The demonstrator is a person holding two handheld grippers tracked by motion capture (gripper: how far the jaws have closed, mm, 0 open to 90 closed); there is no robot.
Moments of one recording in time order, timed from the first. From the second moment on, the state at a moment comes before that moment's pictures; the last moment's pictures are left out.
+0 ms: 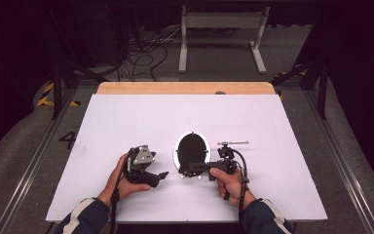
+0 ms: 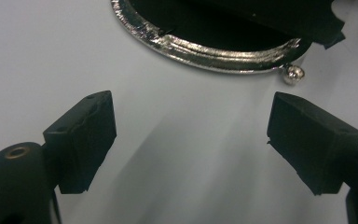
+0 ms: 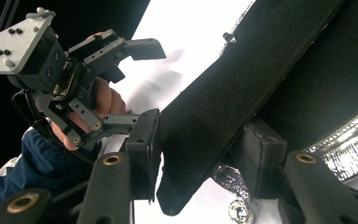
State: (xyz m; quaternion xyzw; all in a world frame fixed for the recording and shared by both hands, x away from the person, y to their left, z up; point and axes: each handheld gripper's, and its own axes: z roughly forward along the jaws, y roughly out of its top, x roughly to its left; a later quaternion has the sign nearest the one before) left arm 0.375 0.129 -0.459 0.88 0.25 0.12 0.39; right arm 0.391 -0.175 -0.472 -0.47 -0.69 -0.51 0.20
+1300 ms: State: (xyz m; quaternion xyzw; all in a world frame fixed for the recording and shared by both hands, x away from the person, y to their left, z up) left arm 0.433 0.106 -0.464 0.89 0.22 -0.02 0.41; right arm 0.383 -0.166 -0.458 -0.31 -0.80 -0.52 0.07
